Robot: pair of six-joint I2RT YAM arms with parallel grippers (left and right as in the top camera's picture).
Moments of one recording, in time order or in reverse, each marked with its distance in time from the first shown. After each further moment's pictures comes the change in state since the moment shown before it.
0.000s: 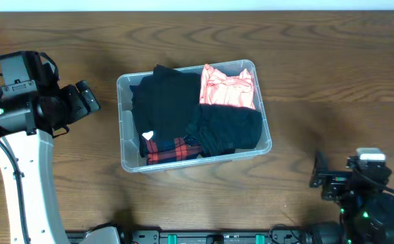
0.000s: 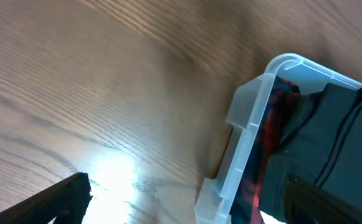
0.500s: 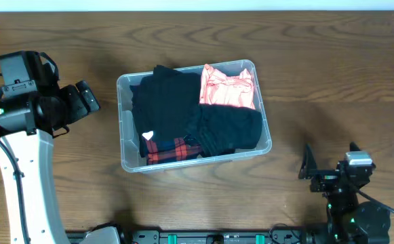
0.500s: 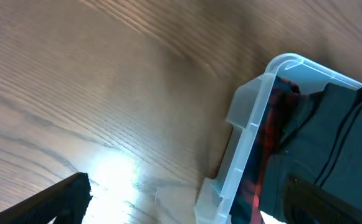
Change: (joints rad) left arm 0.000 0.000 0.000 0.000 0.000 0.000; right arm -0.041 -0.213 -0.299 0.355 -0.125 0.000
